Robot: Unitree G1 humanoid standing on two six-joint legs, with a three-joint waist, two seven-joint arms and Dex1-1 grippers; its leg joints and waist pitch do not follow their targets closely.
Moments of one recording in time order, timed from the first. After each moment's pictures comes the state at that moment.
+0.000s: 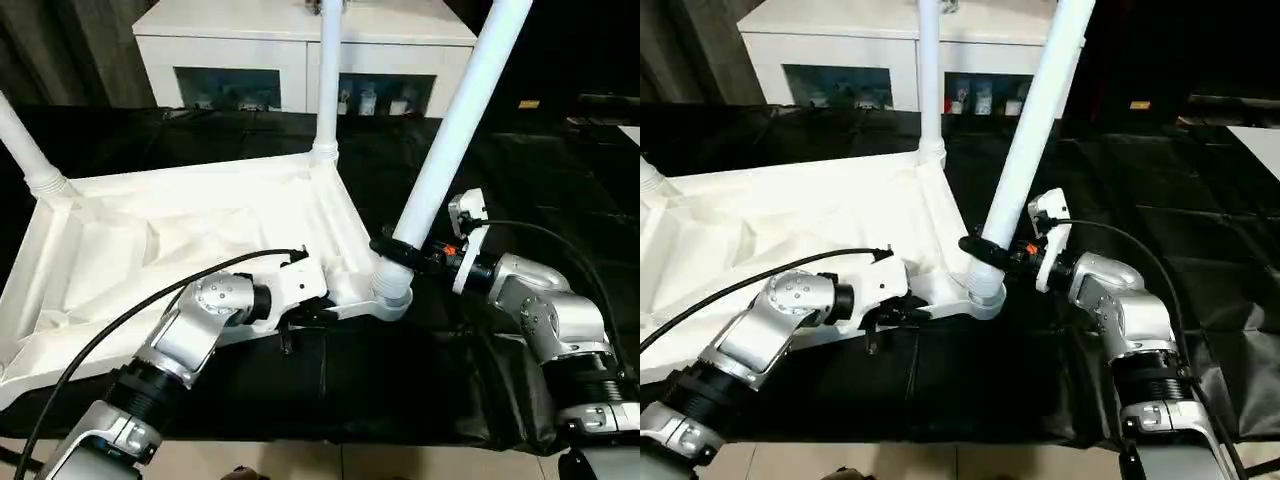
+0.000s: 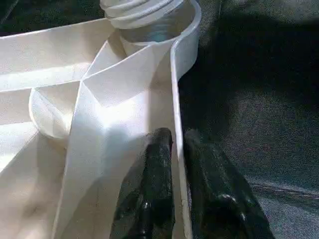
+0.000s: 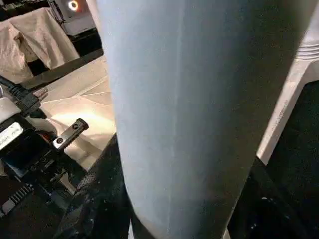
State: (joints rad) left arm -0.48 0.35 -0.38 0.31 0.10 0.18 -1.00; right arm -0.50 -0.35 0.00 0.40 0.40 0.37 0.96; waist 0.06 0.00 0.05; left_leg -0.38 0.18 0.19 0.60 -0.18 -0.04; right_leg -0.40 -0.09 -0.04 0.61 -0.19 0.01
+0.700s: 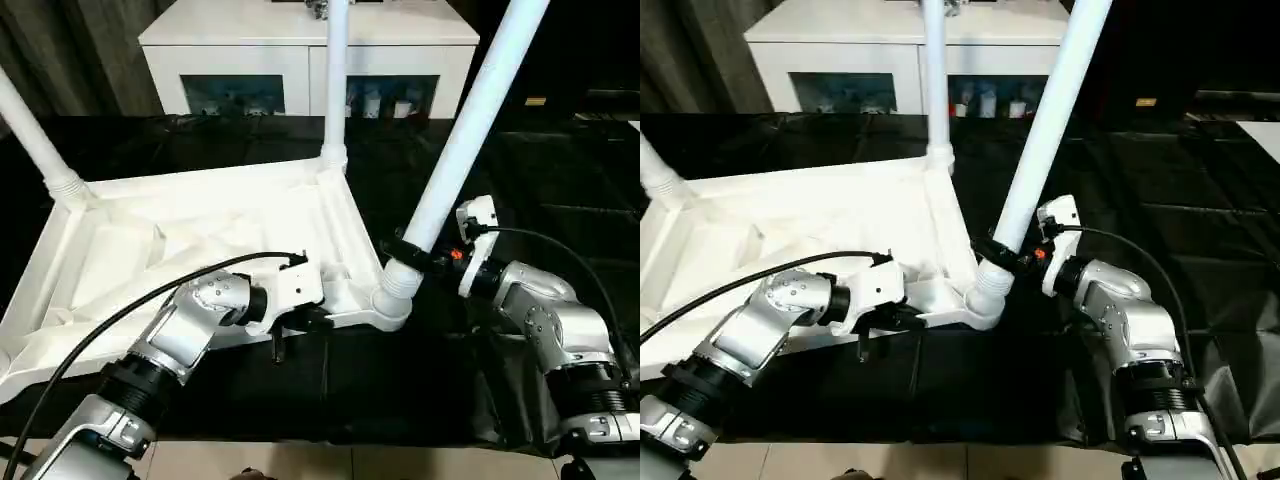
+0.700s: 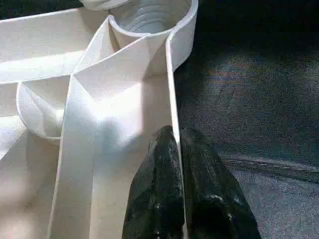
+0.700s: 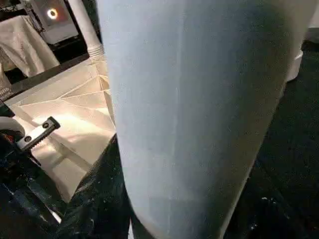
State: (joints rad) left arm -0.50 0.40 -0.41 0.31 0.09 0.20 -1.10; right arm -0.47 -0.34 -0.03 0.40 0.38 0.34 0.90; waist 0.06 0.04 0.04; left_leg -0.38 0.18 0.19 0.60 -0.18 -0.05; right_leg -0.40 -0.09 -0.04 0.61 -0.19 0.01
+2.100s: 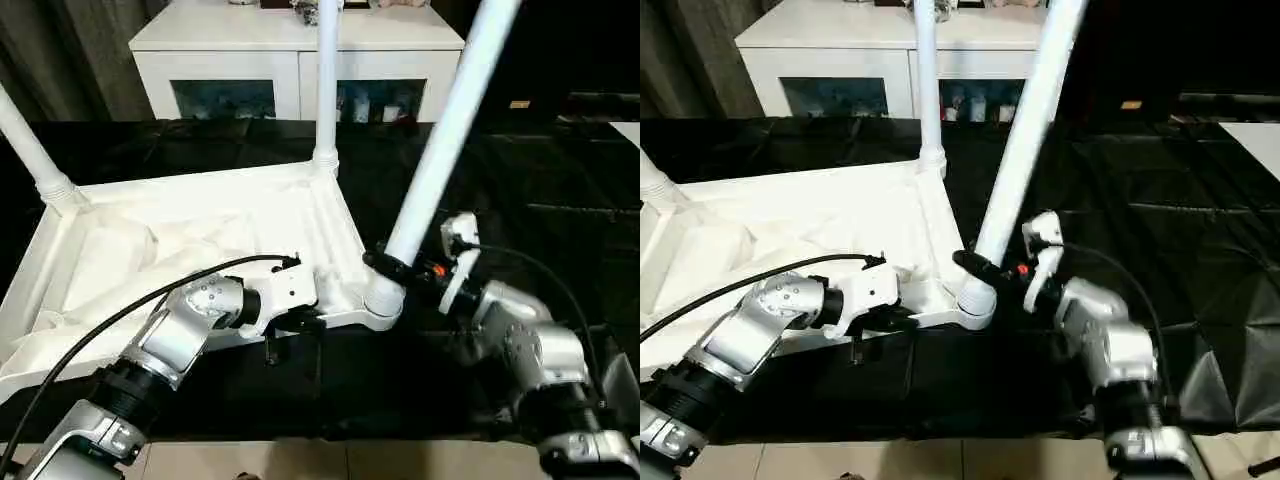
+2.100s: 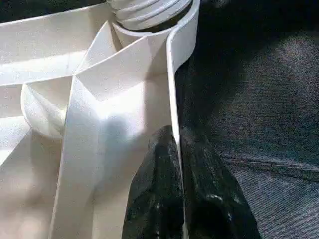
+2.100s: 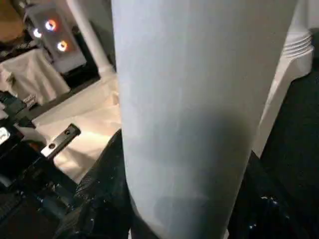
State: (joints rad) left arm -0.48 0.42 -0.41 0.30 0.09 0.19 -1.06; right arm -0.35 -0.24 -0.05 0.36 0.42 0.27 0.86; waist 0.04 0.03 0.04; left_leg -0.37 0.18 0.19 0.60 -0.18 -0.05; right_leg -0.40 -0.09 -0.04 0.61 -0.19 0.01
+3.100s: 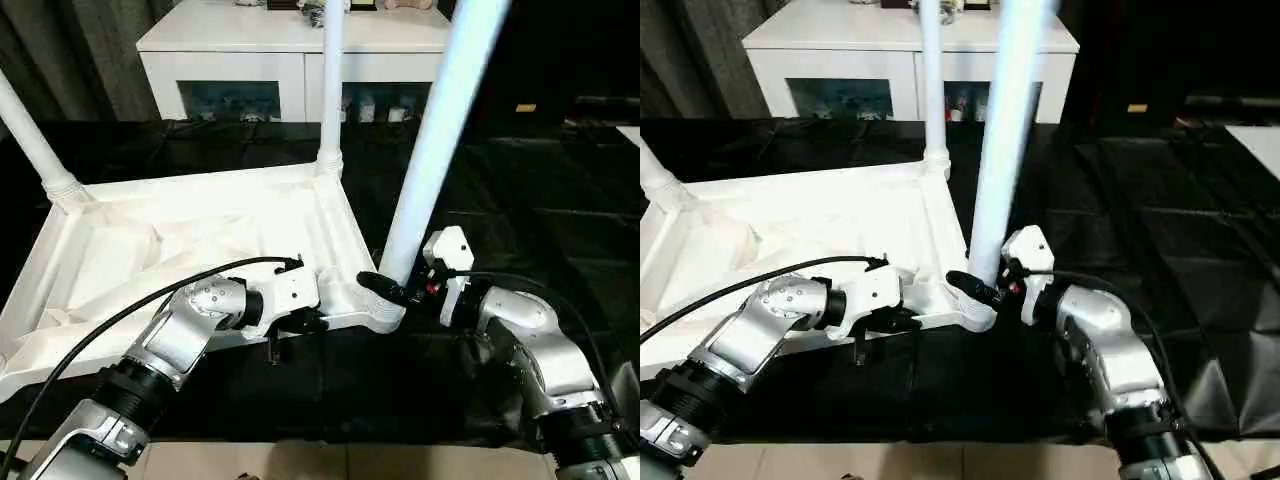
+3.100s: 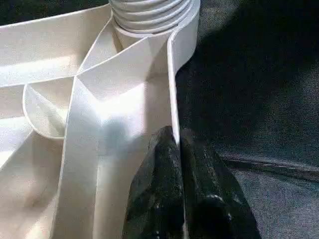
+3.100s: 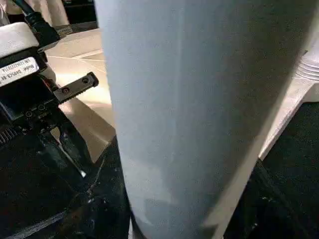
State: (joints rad) left arm -0.48 0.42 -0.42 0.32 0.09 0.17 -1.05; right arm -0.32 -0.33 0.12 0.22 0.24 0.20 0.87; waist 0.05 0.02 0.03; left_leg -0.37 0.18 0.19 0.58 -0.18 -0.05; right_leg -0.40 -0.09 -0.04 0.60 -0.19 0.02
